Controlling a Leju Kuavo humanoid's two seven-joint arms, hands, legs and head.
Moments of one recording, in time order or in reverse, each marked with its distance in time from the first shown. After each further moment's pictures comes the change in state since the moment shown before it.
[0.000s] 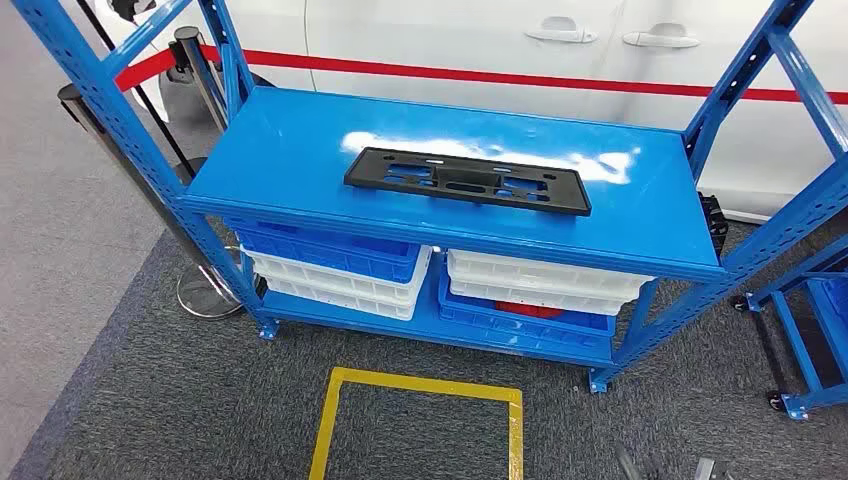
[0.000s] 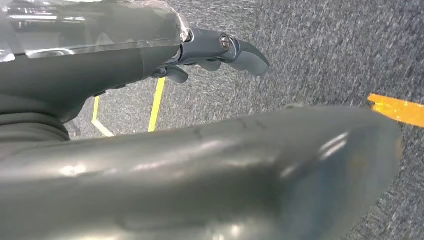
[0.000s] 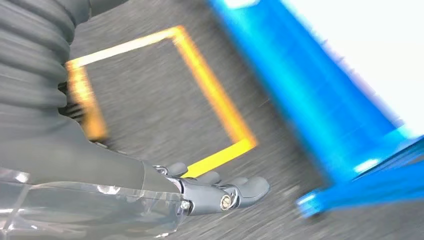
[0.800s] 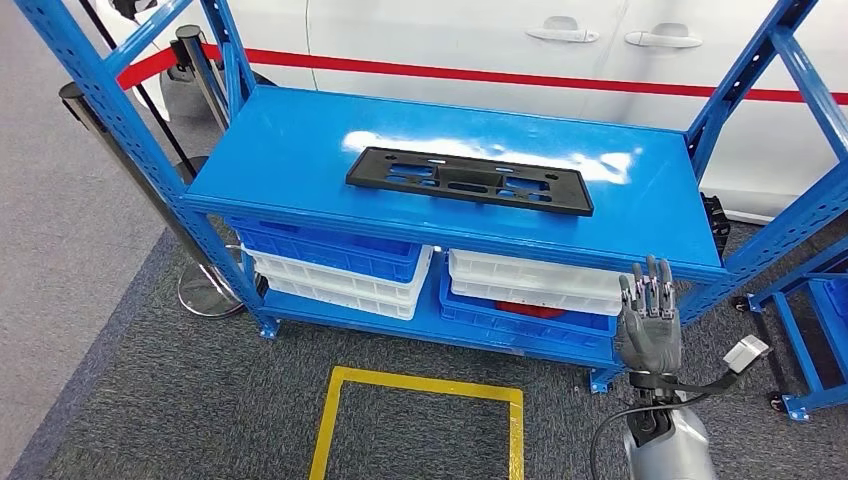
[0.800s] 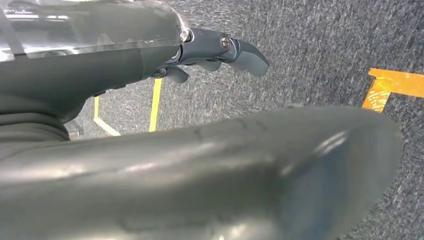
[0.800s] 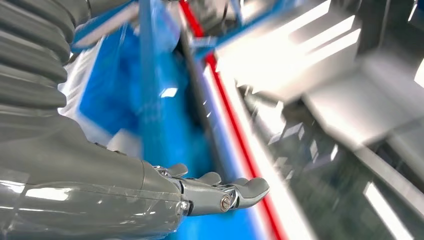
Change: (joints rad) left arm -0.005 -0.008 -0.012 0.004 -0.005 -0.062 0.006; right arm -0.147 0.082 0.178 -0.558 -0.003 0.456 -0.191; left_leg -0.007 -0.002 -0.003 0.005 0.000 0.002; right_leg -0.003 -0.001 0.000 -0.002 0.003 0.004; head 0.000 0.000
